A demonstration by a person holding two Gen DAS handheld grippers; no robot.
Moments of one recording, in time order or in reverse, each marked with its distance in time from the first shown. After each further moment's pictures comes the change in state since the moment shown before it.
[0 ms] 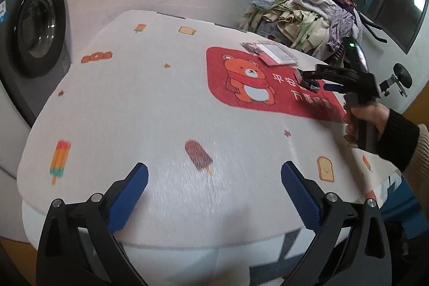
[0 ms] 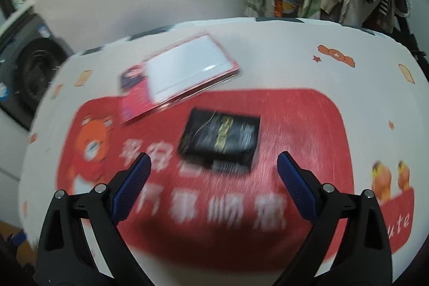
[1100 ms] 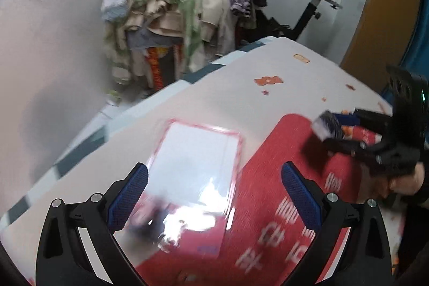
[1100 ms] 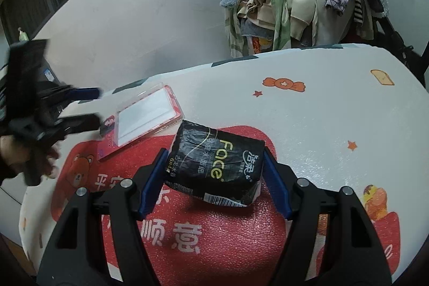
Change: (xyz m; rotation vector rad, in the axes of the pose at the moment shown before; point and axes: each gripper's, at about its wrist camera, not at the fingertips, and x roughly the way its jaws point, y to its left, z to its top) left arm 0.253 -0.173 0.241 0.695 0.118 -0.392; right arm -0.039 -0.090 -0.017 0.086 -0.275 0.138
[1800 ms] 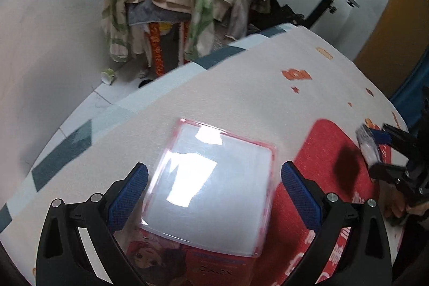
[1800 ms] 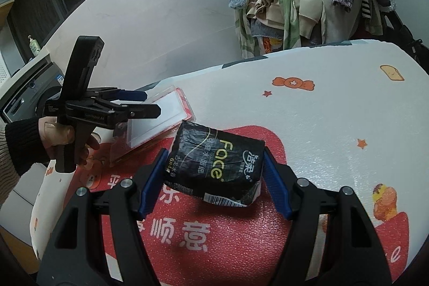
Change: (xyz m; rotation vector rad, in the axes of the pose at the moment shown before) left arm 0.051 0.029 0.013 -0.061 0.098 -0.007; right arm 0.000 -0.006 0.000 0.018 -0.007 0.070
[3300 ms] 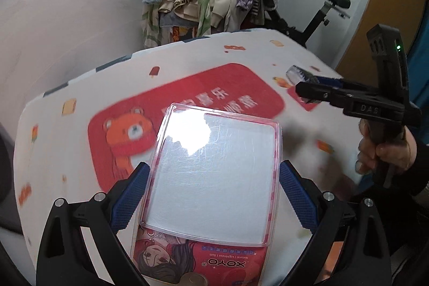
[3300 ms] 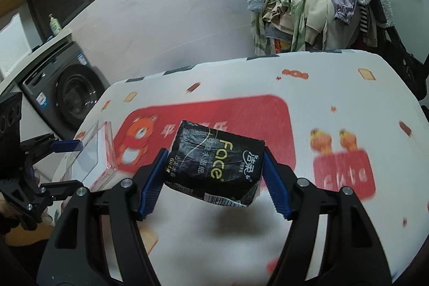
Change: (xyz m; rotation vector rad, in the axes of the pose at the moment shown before) left arm -0.199 -0.189 -0.187 -0.164 -0.116 0.162; right arm -0.141 0.070 -0.059 -0.098 0.037 0.017
